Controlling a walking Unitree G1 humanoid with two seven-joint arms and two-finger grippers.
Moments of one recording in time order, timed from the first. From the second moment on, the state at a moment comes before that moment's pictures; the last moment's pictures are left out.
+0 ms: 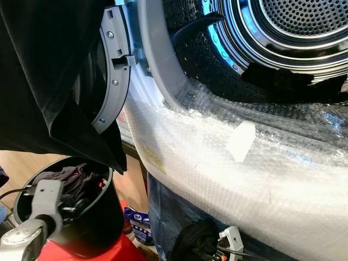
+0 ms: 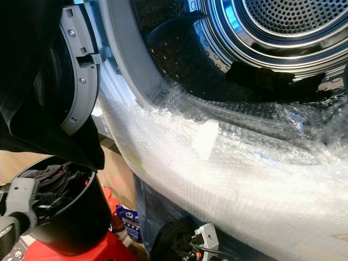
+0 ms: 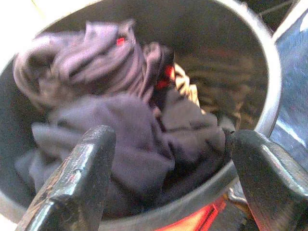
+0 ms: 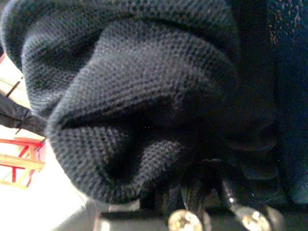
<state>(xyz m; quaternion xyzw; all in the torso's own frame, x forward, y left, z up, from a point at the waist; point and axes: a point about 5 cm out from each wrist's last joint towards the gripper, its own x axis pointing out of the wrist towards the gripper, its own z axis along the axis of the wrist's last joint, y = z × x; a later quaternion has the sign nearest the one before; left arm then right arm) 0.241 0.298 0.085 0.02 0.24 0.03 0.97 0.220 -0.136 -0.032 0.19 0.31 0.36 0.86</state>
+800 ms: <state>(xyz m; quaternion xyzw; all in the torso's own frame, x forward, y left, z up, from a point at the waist) 0.221 0.343 0.062 -0.18 0.20 0.18 0.95 0.224 -0.133 -0.030 0.20 0.30 0.36 0.86</state>
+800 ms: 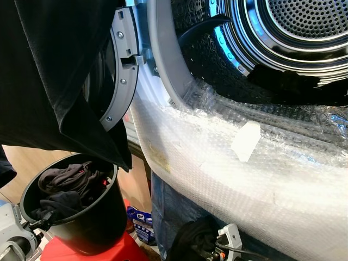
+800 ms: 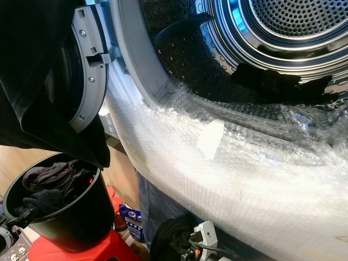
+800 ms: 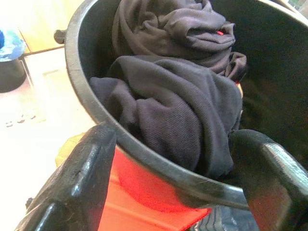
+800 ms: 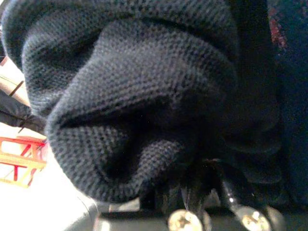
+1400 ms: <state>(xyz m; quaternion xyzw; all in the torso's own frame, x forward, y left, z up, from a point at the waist) 0.215 0.348 0.051 -0.23 0.22 0.26 0.91 0.231 -0.132 -0.028 0.19 0.30 0.36 0.86</state>
